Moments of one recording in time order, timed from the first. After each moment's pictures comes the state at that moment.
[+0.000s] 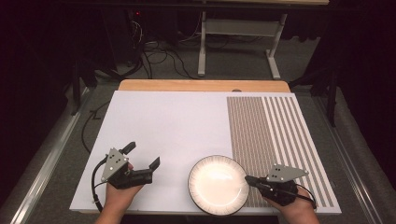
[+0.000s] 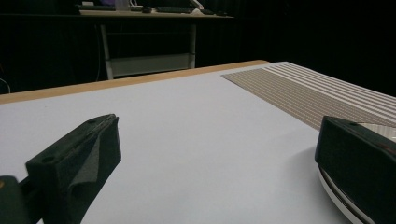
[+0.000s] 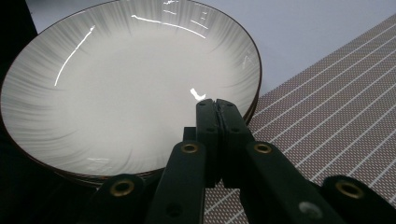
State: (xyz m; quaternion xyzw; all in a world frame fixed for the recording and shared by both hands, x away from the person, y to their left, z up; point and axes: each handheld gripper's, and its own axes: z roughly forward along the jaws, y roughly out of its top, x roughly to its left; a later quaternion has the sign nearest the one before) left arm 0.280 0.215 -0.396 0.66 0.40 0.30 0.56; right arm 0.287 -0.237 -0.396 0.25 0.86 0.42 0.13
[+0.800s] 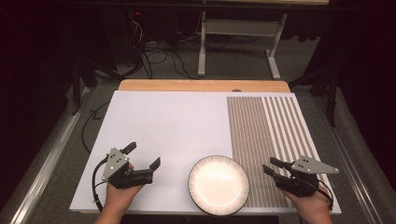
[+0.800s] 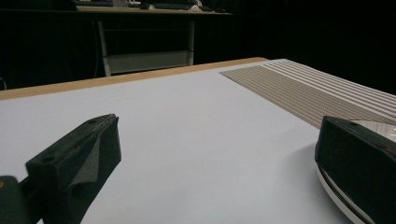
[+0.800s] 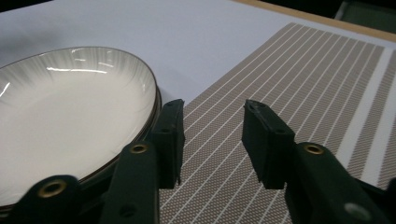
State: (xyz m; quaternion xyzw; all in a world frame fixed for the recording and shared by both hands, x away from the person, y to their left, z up) left arm 0.281 0.214 -0.397 0.66 0.40 0.29 0.56; right arm 0.295 -0.282 -0.380 0.35 0.79 0.46 0.22
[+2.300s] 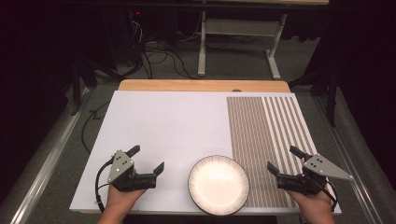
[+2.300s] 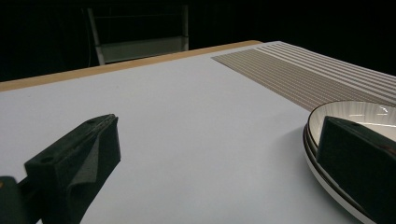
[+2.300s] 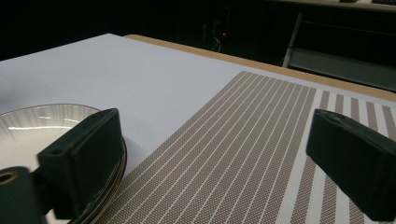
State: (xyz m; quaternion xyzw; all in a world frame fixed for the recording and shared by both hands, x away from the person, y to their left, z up) left arm 0.275 0.203 -0.394 0.69 0.39 0.28 0.54; right arm 0.292 -0.288 -0.371 0.37 0.72 0.51 0.29
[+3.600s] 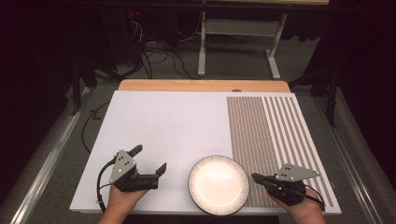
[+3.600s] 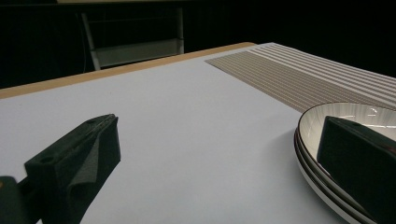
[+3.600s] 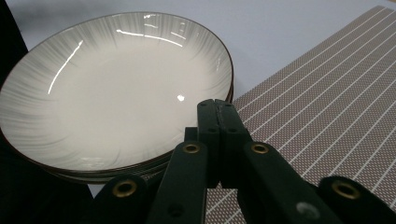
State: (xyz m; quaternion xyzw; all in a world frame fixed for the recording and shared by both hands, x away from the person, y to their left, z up) left arm 0.274 0.197 -0.391 0.69 0.38 0.28 0.54; right arm 0.283 -0.251 -0.389 0.27 0.85 0.43 0.15
